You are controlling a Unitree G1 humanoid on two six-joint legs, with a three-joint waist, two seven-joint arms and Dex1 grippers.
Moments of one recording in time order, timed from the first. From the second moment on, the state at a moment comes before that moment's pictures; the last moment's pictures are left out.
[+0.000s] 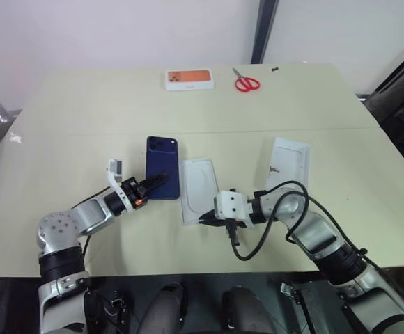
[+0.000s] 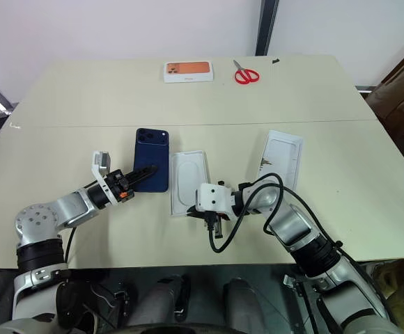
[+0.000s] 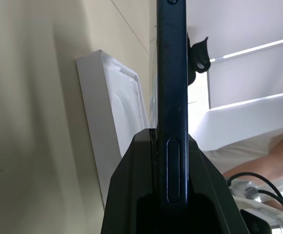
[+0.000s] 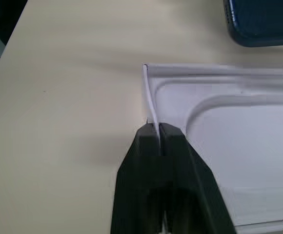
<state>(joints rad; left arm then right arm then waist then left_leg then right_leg) -0.40 0.30 0.49 0.14 -1.17 1.28 -0.37 -0.45 -0.53 0.45 -0.13 0.04 0.28 1.10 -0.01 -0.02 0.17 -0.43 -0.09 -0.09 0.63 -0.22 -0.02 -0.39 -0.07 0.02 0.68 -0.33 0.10</state>
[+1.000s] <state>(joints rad) -0.40 0.29 0.47 0.14 -1.17 1.27 -0.37 -0.40 -0.62 0.32 -0.16 0.07 0.30 1.07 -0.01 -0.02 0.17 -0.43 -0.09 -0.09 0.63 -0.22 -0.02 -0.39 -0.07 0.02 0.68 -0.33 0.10</state>
